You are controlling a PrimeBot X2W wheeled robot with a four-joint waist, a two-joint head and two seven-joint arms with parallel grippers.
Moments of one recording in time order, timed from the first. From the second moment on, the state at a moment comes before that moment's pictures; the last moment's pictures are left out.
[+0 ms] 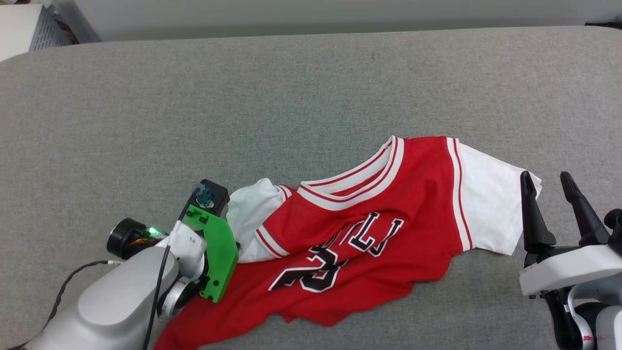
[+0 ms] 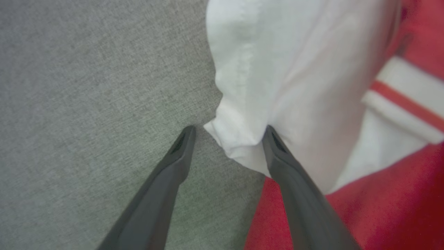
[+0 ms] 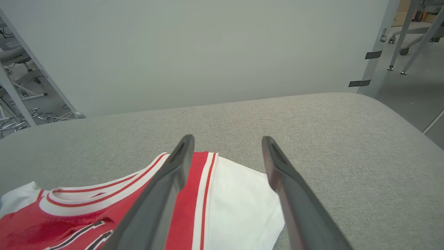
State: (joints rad) left arm -0.61 0.60 -1.00 0.30 -0.80 0.16 0.49; right arm -0.04 -0.08 -0.10 -0.20 0.23 0.13 0.05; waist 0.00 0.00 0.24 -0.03
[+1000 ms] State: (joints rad) left arm -0.52 0.65 -0.80 0.42 -0.94 0.29 0.28; right arm -0.05 -0.09 -0.14 -0.18 0.24 0.13 0.03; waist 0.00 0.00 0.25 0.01
